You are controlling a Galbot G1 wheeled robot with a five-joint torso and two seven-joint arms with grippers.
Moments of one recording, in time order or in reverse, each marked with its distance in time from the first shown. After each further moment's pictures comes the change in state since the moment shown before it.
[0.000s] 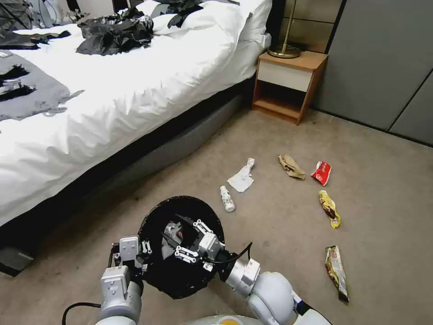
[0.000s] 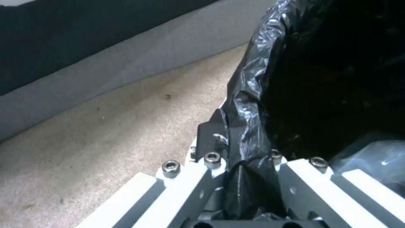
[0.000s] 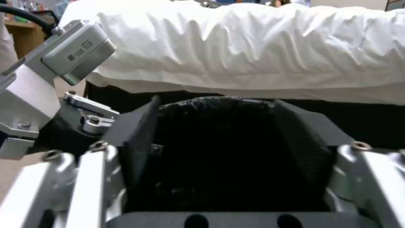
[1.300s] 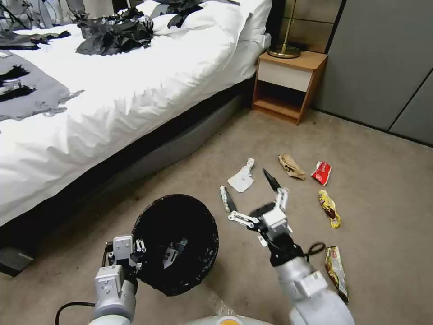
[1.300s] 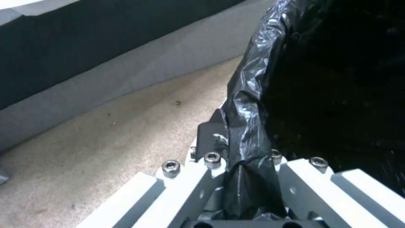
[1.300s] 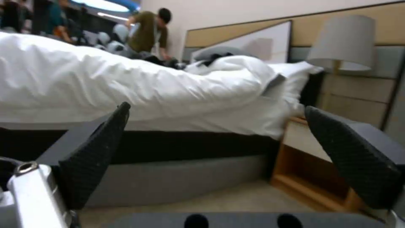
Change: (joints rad) left arm -0.013 0.001 -0.043 0.009 -0.015 -0.018 0.006; right arm -0.393 0.121 0.332 0.348 -0.378 0.054 0.442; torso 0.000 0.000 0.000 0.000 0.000
